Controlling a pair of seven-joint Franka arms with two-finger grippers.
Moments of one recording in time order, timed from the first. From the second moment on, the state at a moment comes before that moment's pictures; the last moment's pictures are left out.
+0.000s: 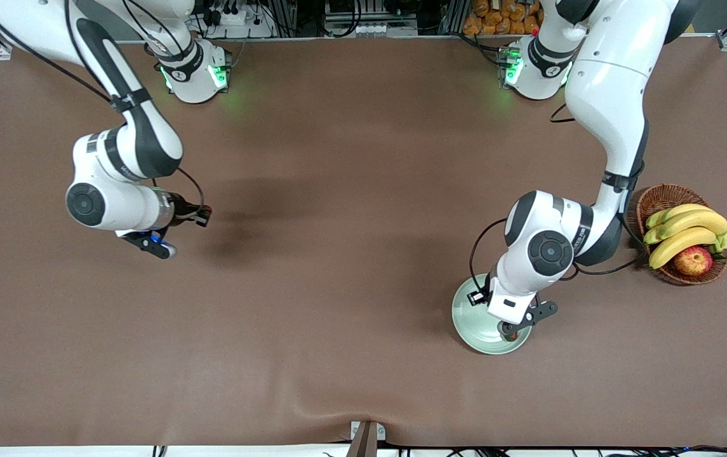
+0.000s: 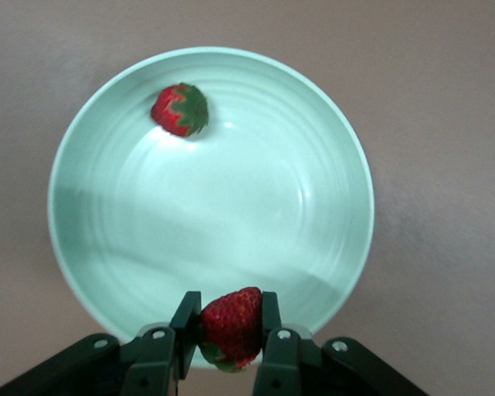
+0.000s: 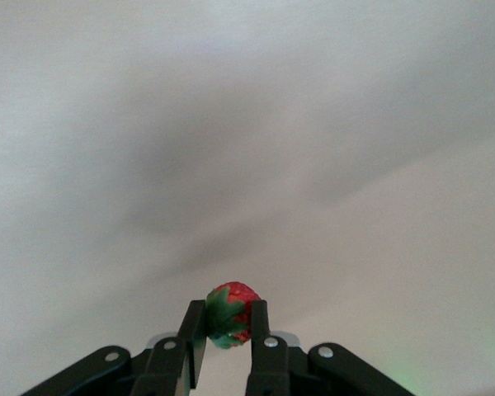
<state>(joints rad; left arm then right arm) -0.27 0.75 -0.09 -1.47 0.05 2.26 -0.74 -0.20 0.30 0.43 -2.05 0.09 2.03 0.67</state>
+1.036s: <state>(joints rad) -0.27 0.73 -0.08 -1.46 0.05 2.23 -0.62 0.27 0.56 0.43 -1.80 0.18 2.29 1.32</state>
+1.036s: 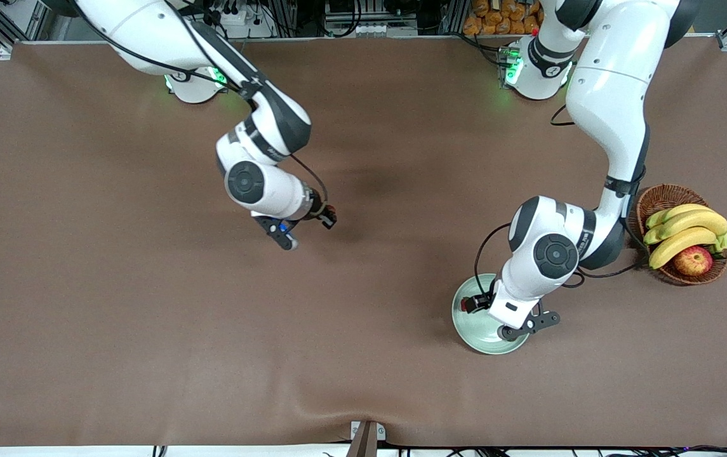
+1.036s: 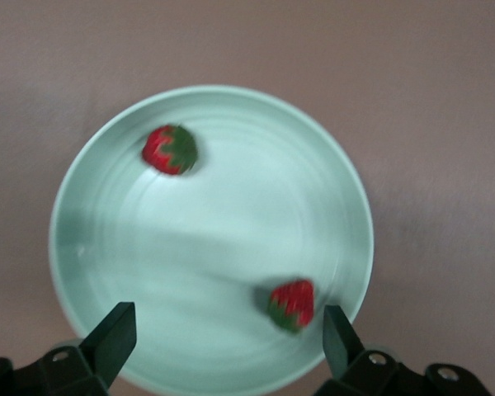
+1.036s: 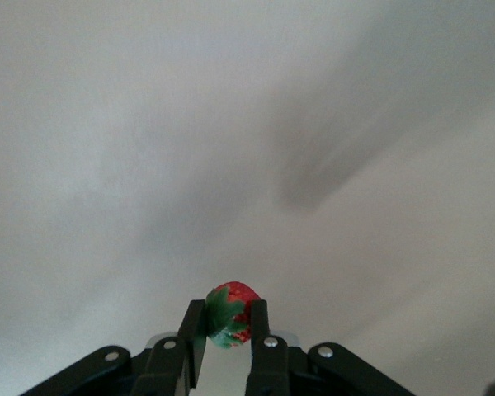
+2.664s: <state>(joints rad) -0.36 0.63 -0.13 -1.58 -0.01 2.25 -0.65 0.41 0.66 0.28 -1.66 0.17 2.26 1.44</state>
